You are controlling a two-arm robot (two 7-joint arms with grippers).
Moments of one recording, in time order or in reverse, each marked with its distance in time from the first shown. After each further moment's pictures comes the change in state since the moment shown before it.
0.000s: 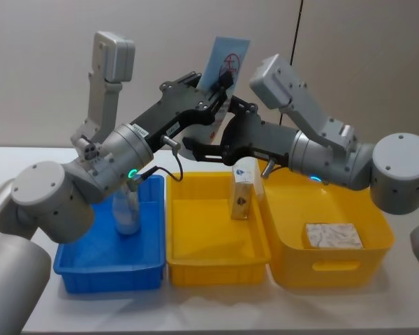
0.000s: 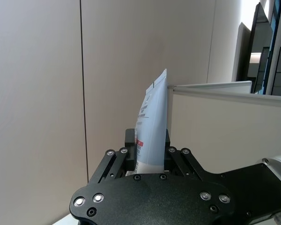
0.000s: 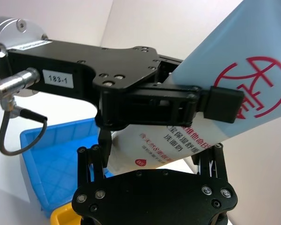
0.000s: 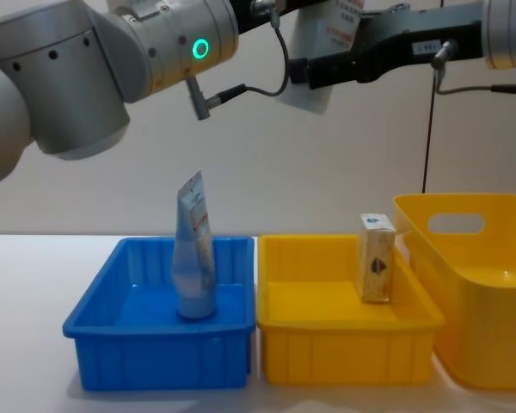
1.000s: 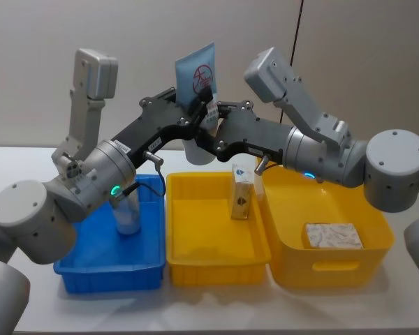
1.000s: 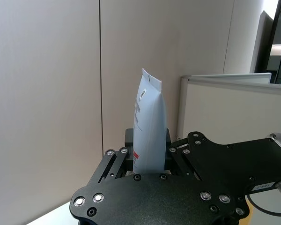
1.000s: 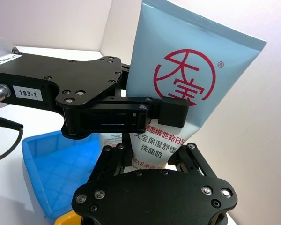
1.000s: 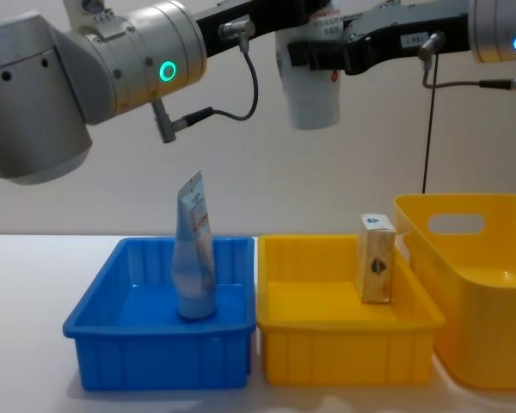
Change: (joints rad) left arm 0.081 0.066 -0.003 -0.108 0.009 0.034 0.085; right arm 0.010 -0.016 -0.003 0.000 0.014 0.032 -0.020
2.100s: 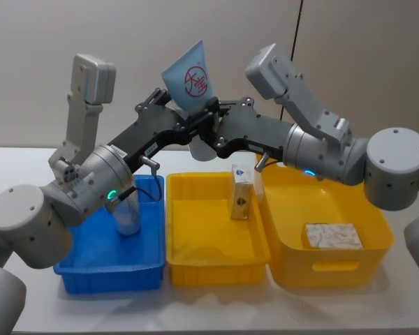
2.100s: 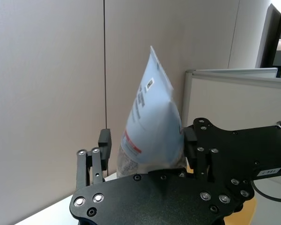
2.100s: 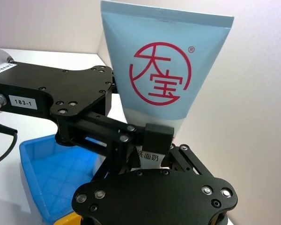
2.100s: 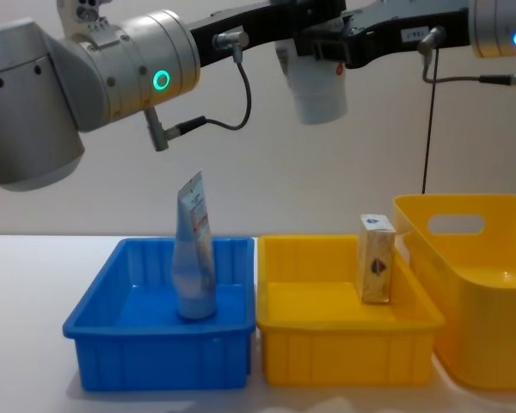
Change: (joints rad) left arm 0.012 0.011 -0.002 -0.012 0.008 0.008 0.016; right arm 0.002 -0.002 0.002 0.001 0.004 0.001 -0.006
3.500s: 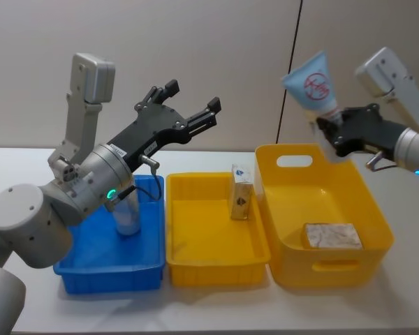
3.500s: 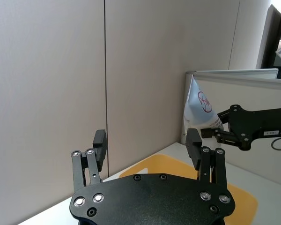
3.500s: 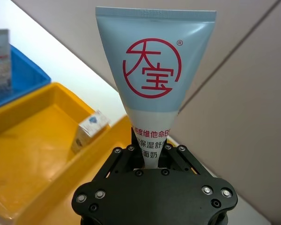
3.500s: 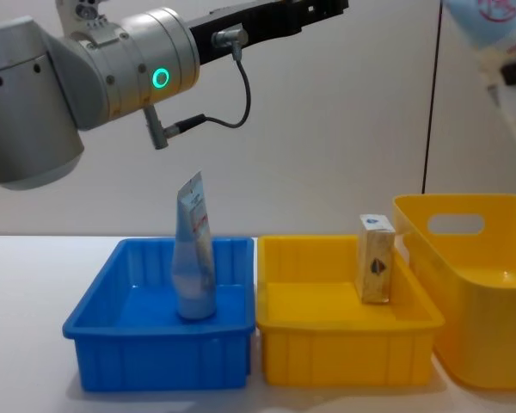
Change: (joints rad) left arm 0.000 0.000 -0.001 -0.002 -0.002 -0.004 0.001; right arm -0.097 0.235 0.140 -0.098 -0.042 0.211 -0.142
